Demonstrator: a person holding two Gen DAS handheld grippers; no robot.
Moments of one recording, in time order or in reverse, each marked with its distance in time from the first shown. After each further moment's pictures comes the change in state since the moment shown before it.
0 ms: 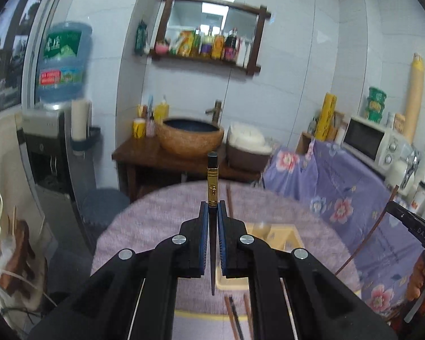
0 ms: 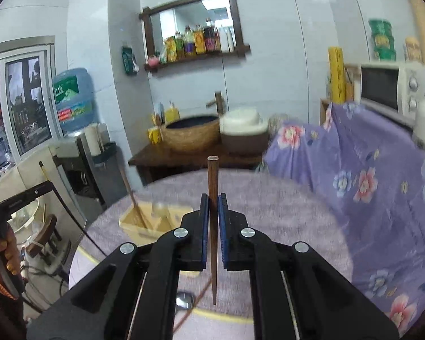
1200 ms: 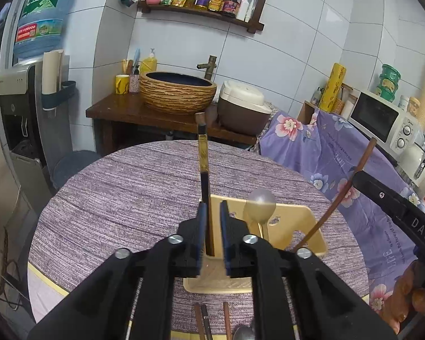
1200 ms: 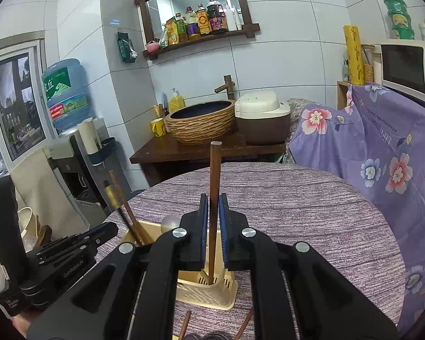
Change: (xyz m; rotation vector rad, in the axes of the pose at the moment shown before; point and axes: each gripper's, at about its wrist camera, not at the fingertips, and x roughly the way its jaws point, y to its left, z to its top) left arm 0.134 -0.026 -0.071 -0.058 0.195 -0.036; right arm 0.127 0.041 -0.050 0.083 0.106 0.042
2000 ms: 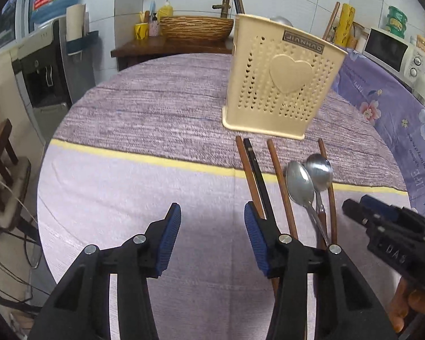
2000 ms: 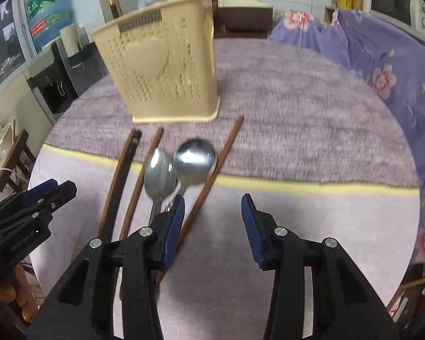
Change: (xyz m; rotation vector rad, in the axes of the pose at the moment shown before) left arm -0.033 0.027 -0.176 0.057 0.238 0.131; right arm -0.022 -0.002 -0.214 -0.001 0.418 -0.123
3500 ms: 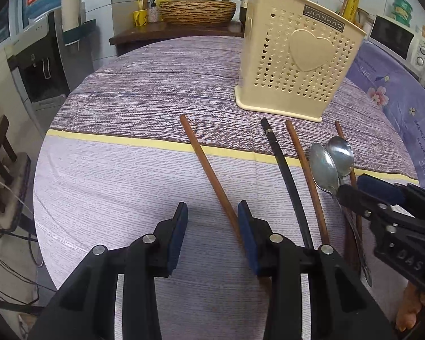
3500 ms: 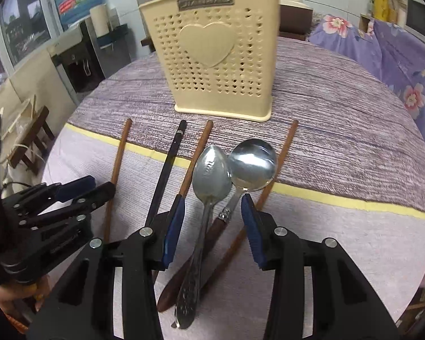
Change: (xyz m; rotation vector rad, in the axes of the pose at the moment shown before) left arm 0.022 0.011 -0.002 0.030 0.073 0.026; right arm 0.019 0.047 0.018 -0.155 0.046 0.079
